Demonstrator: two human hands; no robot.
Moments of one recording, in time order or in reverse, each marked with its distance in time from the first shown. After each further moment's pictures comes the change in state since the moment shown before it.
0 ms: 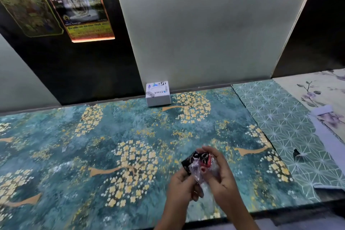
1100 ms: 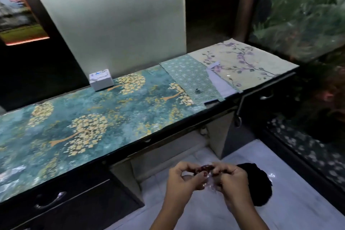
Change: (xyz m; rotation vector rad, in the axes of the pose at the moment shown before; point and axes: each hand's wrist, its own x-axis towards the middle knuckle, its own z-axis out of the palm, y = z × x) left_hand -0.271 -0.122 0.100 0.232 -0.359 0.014; right_hand -0.333 -0.052 -0.112 0.449 0.713 0.464
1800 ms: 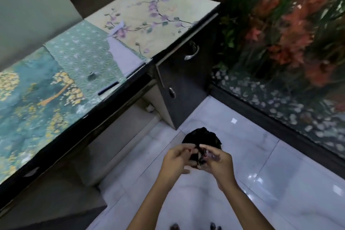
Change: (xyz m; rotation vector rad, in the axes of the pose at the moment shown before) left_hand 0.168 -0.127 0.257 0.370 -0.303 -0.357; right_hand 0.187 0.045 -0.275 -0.076 0.276 0.127
